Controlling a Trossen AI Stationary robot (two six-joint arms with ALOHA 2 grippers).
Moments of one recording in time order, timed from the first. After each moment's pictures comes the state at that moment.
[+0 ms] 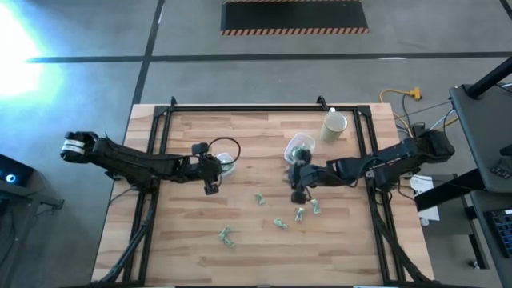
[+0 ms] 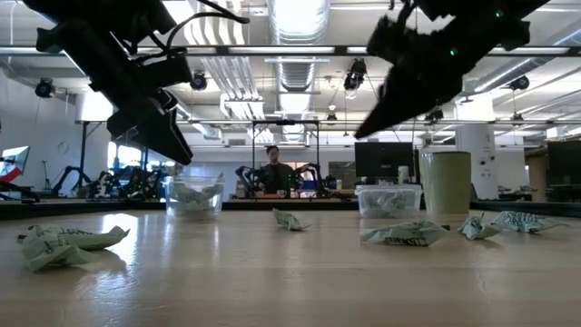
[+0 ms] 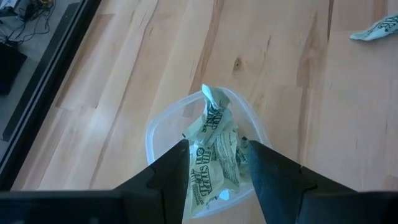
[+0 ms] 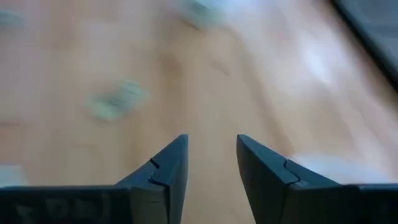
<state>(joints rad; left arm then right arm) -0.09 1.18 0.59 -0.30 -0.50 -0.10 0.15 1.42 0.72 -0.04 0.33 0.12</state>
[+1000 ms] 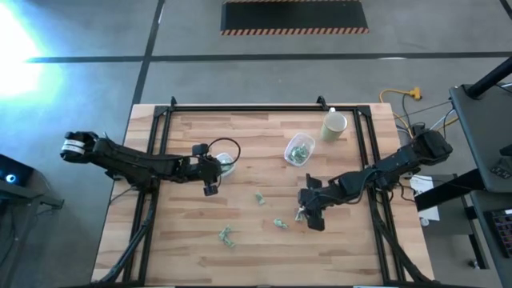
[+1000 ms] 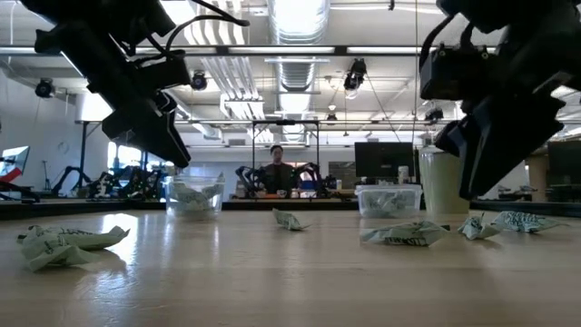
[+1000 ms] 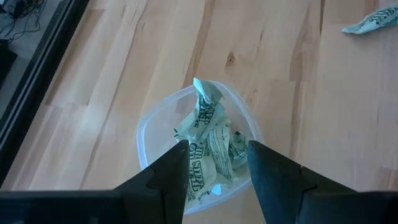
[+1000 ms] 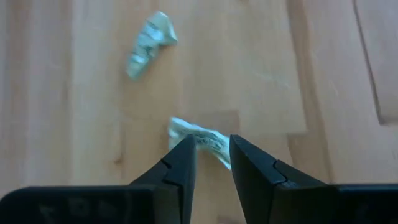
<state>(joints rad) -0.09 1.17 0.58 -0.30 -0.47 -0.10 0.34 1.46 0.67 -0.25 0.04 0.50</state>
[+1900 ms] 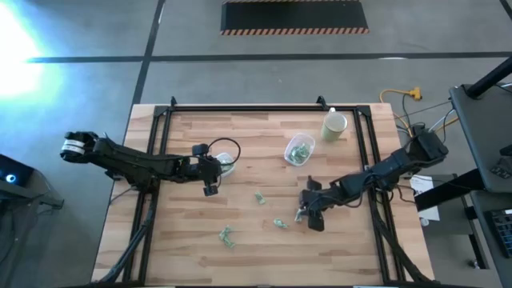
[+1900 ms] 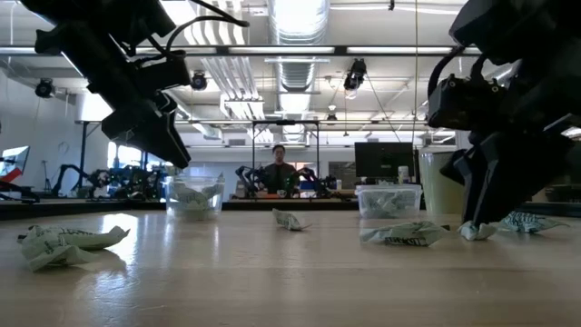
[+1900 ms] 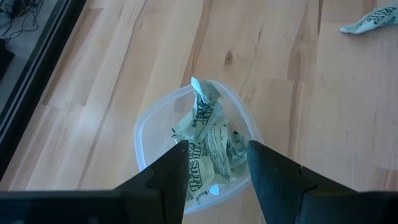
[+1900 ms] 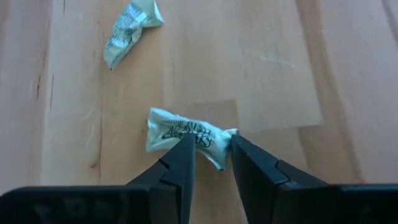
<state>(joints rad) -0.09 1.18 0.58 -0.30 -0.47 -0.10 0.35 1.52 0.54 0.01 0.04 0.52</state>
